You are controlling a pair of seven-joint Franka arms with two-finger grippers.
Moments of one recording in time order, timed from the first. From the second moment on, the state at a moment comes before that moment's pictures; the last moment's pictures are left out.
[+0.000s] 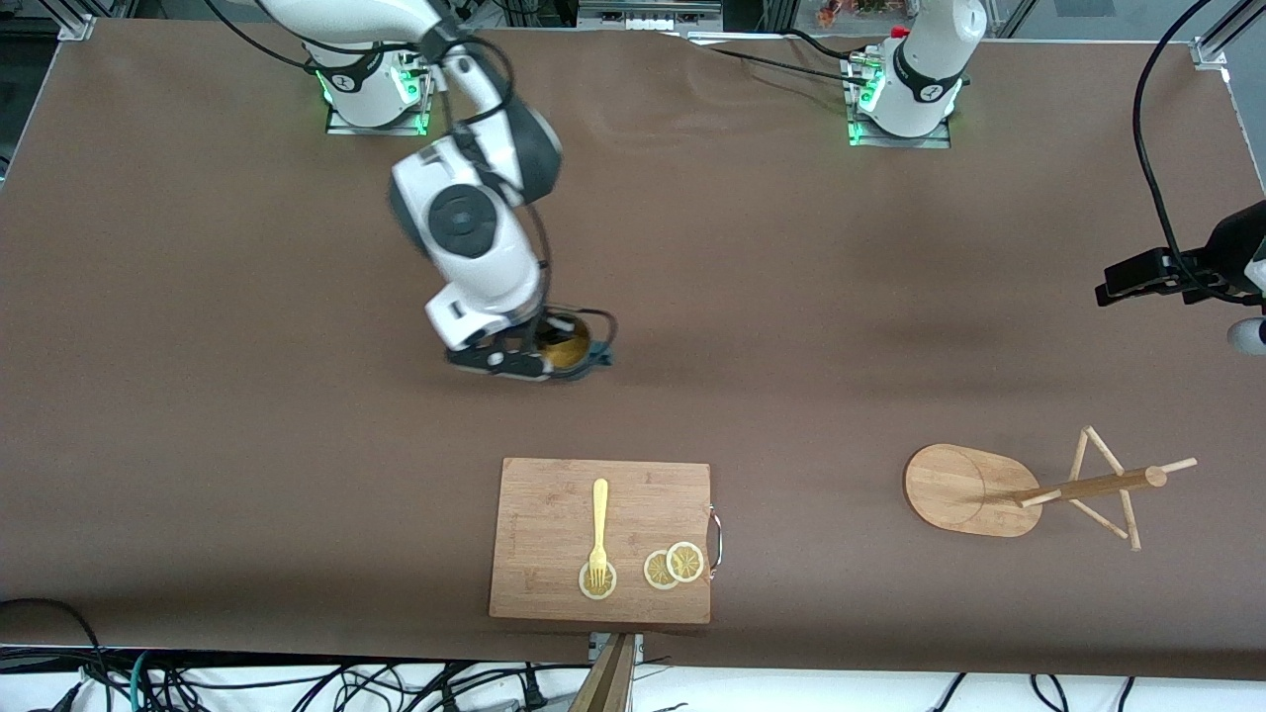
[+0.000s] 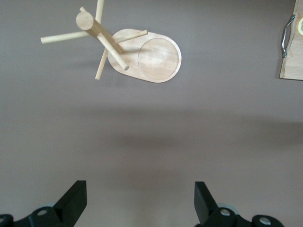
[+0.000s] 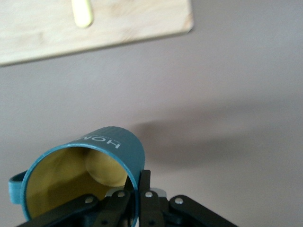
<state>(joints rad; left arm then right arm) 0.03 0.26 -0.01 -1.27 -0.03 1.42 -0.03 0.64 0.54 0.02 -1.55 0.02 2.10 0.85</state>
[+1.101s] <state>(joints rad) 0.03 0.27 -0.01 -1.27 -0.04 1.43 -0.02 0.85 0.80 -0.01 -1.32 -0.09 2.17 1.12</state>
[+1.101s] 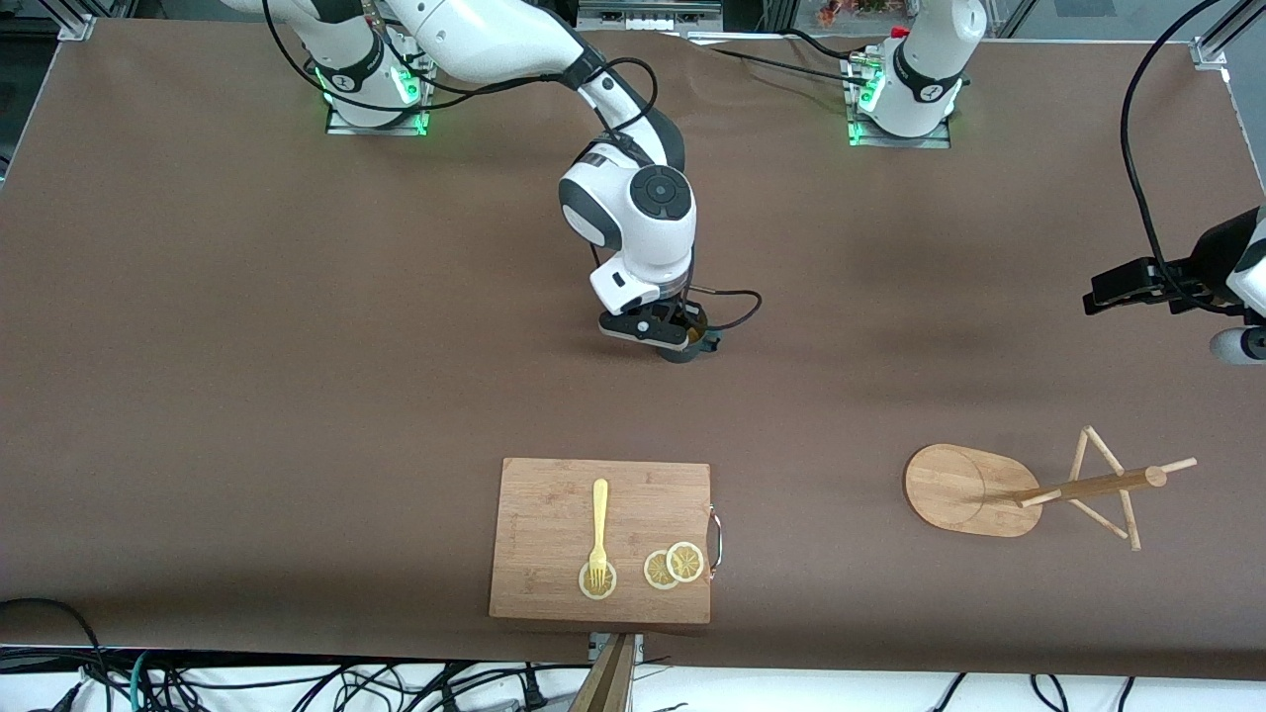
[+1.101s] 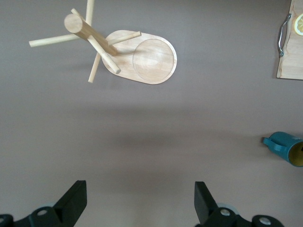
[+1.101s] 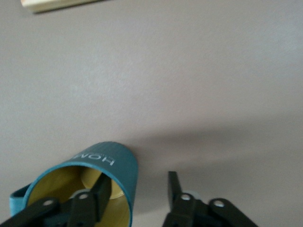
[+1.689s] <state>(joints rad) 0.01 0.30 -0.12 -1.35 -0.13 1.42 0.19 0.67 0.54 -0.02 -1.28 0.06 1.78 0.75</state>
